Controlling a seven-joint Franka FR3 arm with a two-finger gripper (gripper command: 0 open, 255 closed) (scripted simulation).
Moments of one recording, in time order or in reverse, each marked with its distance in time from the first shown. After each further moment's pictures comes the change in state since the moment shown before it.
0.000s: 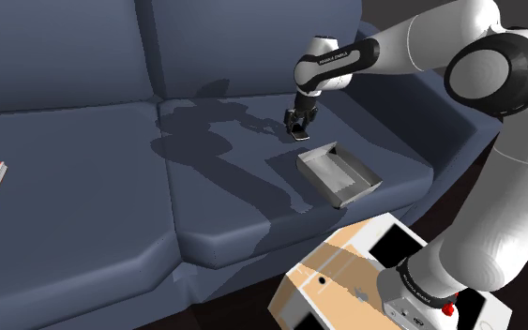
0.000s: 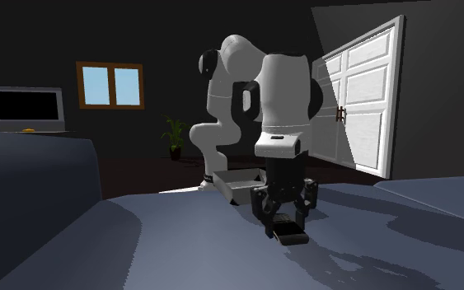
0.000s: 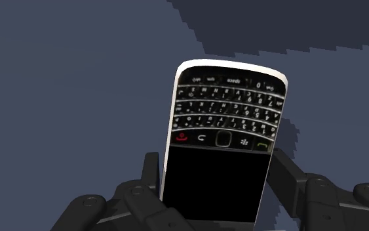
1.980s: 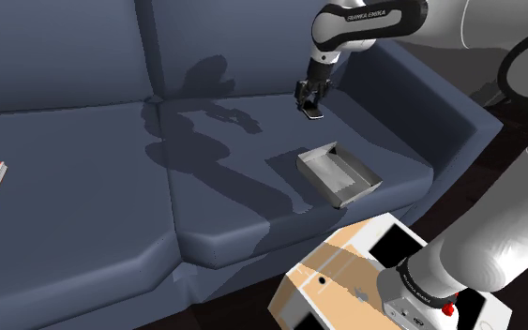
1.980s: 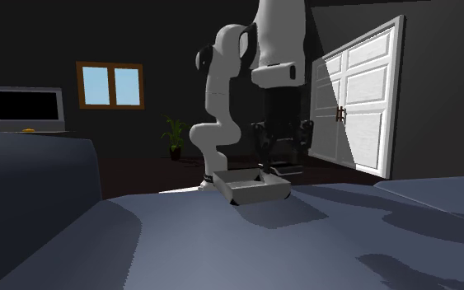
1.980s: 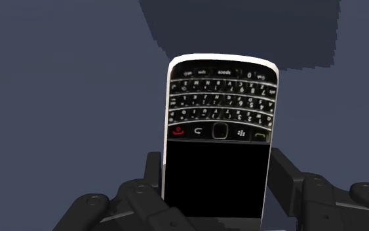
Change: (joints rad) arm 0.011 -0.199 -0.004 0.053 -0.033 -0.250 0.036
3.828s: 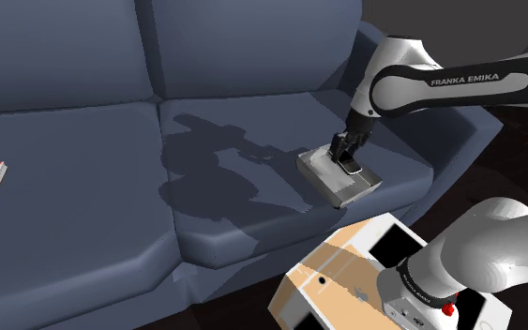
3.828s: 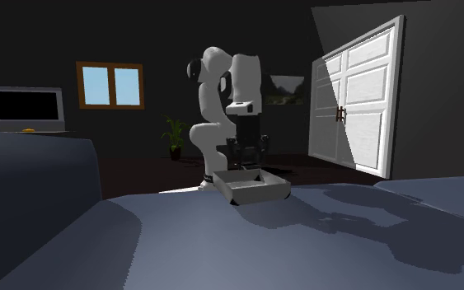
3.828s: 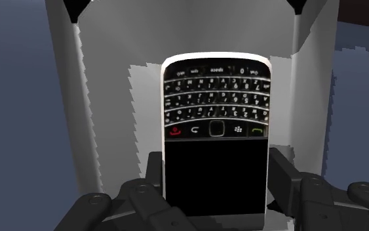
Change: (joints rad) arm 0.012 -0.652 0.041 -0.804 -0.045 0.157 0.074
